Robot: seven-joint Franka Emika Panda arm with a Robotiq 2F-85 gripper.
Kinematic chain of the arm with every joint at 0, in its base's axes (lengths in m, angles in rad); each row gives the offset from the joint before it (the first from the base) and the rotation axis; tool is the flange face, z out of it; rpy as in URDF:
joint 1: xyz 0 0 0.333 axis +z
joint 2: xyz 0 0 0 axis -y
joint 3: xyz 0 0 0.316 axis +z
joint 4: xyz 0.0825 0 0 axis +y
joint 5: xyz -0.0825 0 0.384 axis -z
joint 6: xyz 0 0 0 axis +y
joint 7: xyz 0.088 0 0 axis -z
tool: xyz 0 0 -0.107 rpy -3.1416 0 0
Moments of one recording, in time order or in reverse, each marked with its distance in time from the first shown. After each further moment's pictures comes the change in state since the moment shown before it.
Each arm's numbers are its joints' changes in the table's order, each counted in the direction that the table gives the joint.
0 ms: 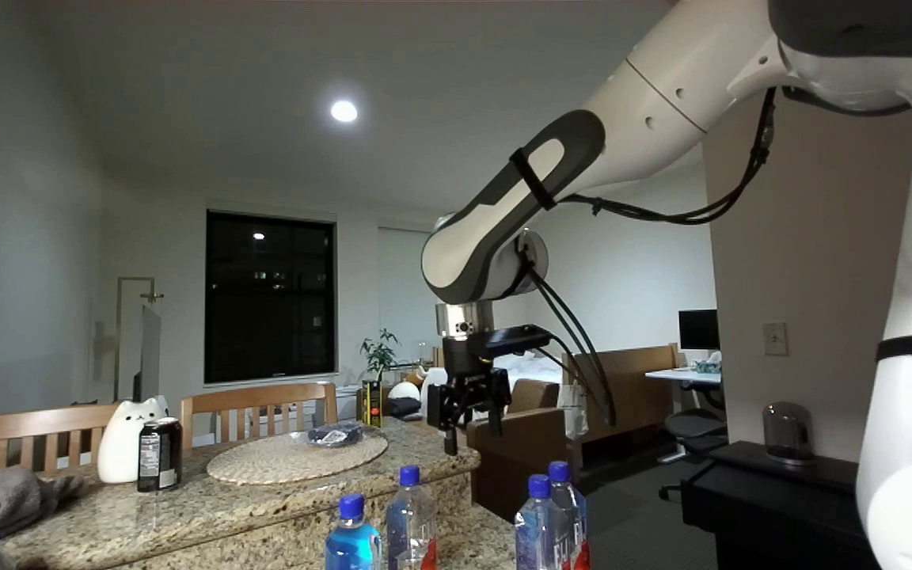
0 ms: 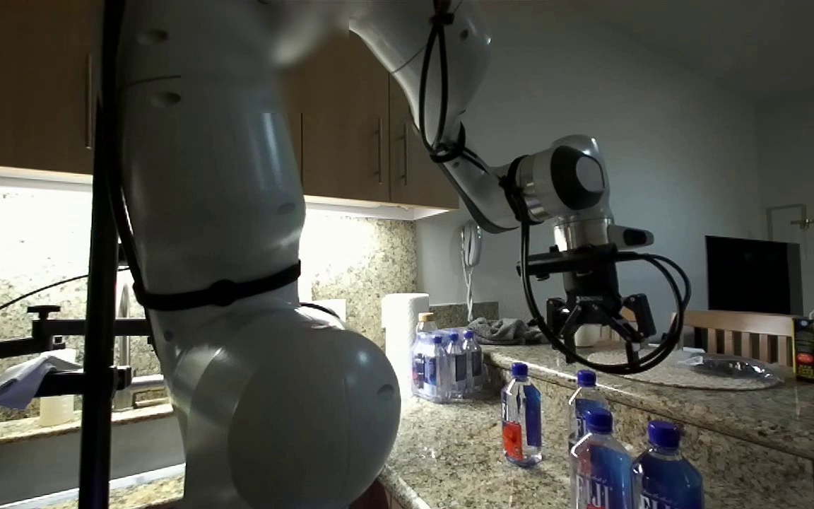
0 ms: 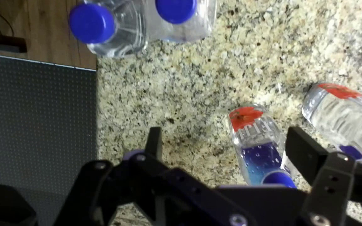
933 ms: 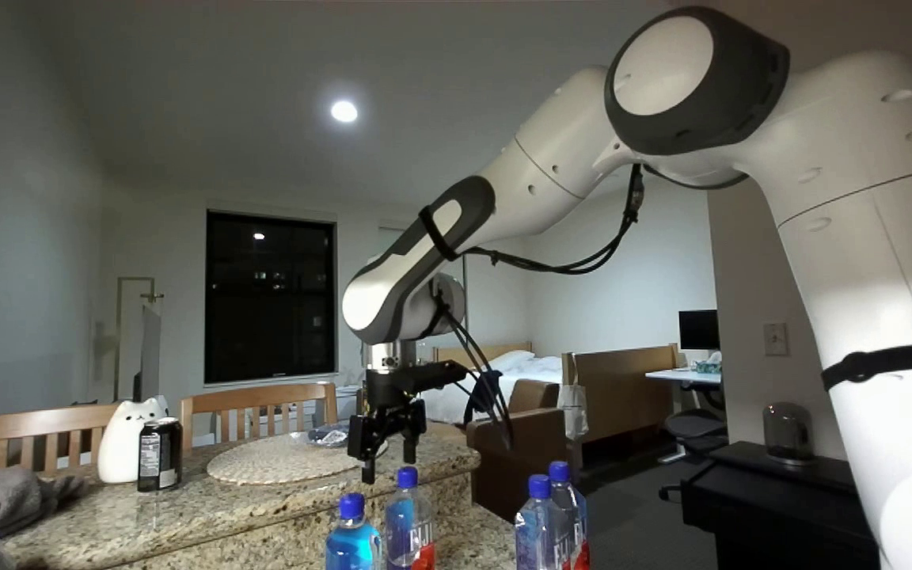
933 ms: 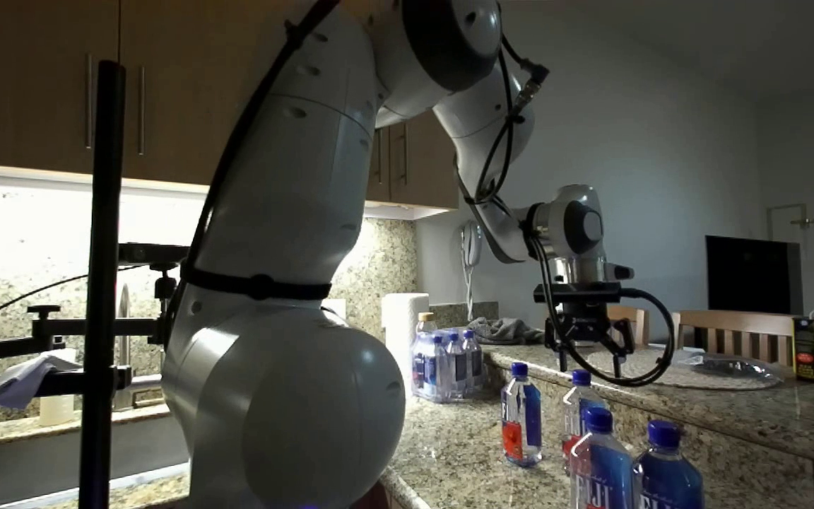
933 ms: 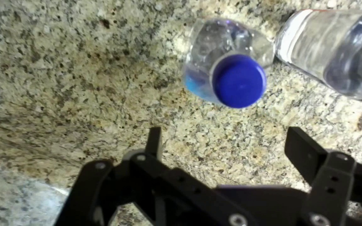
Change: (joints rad) arm 0.046 -0.386 0.065 -0.332 -0.055 -0.085 -0.164
